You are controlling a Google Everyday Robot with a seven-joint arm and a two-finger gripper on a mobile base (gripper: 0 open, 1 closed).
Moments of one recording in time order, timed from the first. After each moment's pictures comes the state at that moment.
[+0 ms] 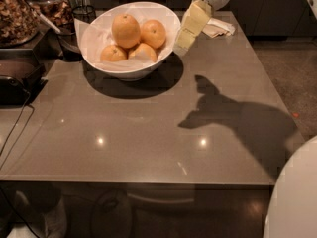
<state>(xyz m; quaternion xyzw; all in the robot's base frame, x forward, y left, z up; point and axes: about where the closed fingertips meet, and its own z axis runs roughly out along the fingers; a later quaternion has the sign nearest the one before) 0.622 -0.079 0.994 -0.57 0.78 0.08 0.22</state>
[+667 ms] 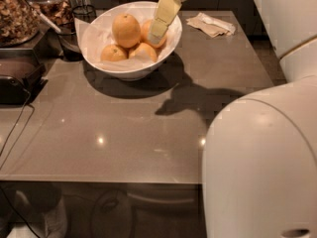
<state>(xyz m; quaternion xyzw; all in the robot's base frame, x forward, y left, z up) 0.662 -0.024 0.998 -0.60 0.76 0.09 0.22</state>
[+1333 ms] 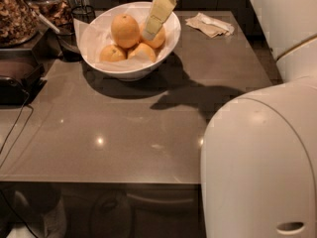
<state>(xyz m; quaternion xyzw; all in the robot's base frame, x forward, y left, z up) 0.682 -0.013 1.001 -0.59 0.76 0.09 0.25</state>
